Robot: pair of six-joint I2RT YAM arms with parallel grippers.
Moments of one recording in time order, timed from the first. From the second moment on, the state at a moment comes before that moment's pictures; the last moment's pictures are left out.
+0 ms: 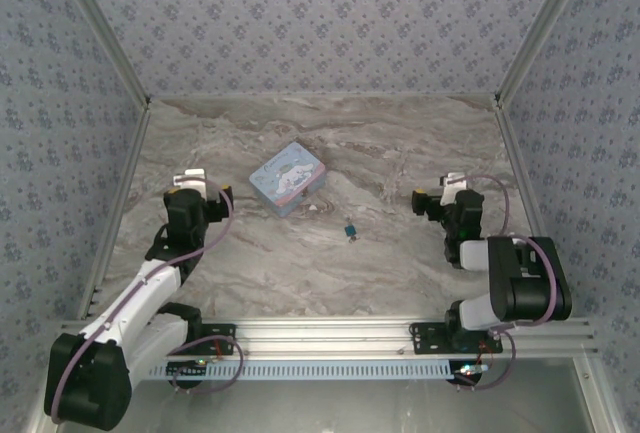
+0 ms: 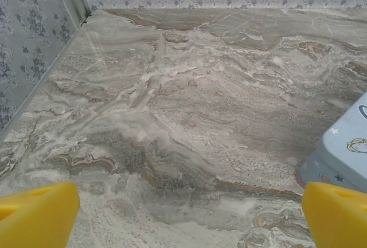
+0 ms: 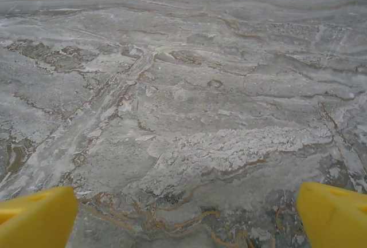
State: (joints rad) left arm -0.25 0.89 0.40 0.07 -0.33 -0.12; right arm -0.03 1.44 0.27 0.77 -0.08 -0.03
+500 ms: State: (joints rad) left arm -0.20 0.87 0.40 0.05 -0.33 -0.14; right arm -0.04 1.51 0.37 0.73 0.02 -0.02
